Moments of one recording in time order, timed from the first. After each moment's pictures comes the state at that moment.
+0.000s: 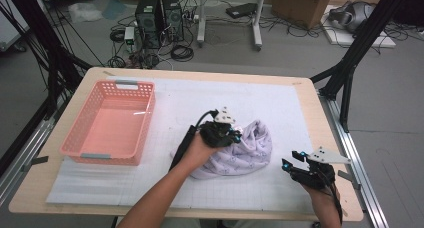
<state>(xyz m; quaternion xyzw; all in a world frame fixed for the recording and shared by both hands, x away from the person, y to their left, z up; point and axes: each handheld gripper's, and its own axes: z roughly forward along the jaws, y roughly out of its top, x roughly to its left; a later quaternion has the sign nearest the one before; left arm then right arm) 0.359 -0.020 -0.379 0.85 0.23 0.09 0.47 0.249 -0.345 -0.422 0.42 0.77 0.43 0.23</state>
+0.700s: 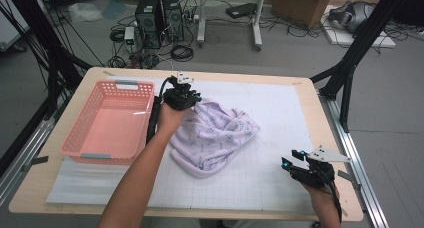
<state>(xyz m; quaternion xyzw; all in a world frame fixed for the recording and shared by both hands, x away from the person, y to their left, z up) 0.438 0.064 -0.358 0.78 0.40 0.23 0.43 0.253 -0.346 -0.423 0.42 0.77 0.43 0.23</state>
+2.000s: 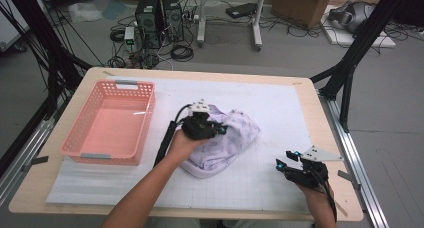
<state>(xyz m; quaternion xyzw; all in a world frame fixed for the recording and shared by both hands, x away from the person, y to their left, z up) 0.375 0.031 -0.382 0.78 0.30 0.05 0.55 0.257 -0.333 -0.428 0.41 0.78 0.42 0.22</state>
